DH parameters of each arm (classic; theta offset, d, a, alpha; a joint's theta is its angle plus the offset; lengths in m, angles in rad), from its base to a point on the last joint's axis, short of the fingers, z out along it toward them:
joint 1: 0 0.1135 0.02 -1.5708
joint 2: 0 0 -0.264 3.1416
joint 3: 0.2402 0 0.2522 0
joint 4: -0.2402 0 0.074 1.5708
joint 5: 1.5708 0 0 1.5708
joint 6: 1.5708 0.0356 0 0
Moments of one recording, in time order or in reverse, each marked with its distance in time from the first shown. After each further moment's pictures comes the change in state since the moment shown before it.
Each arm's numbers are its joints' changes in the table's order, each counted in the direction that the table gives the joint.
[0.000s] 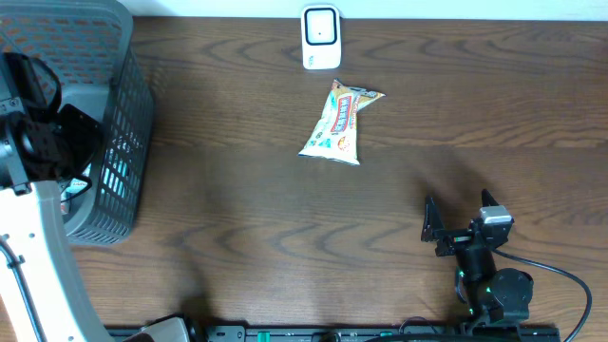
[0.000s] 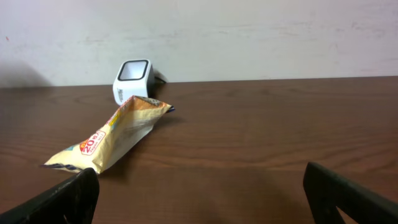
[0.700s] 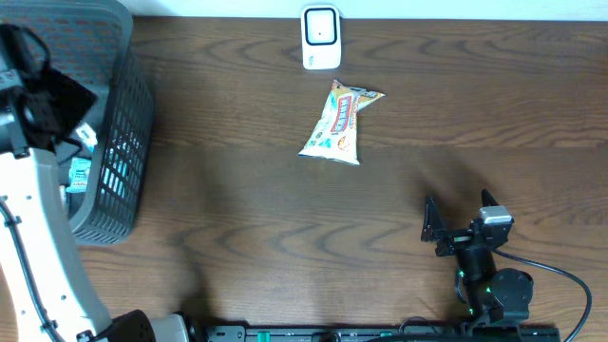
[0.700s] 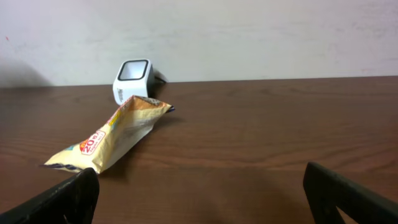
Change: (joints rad) left arm 0.033 0.096 0.000 0.265 -0.042 0.043; right arm 0.000 0.000 0.000 0.000 0.000 0.000
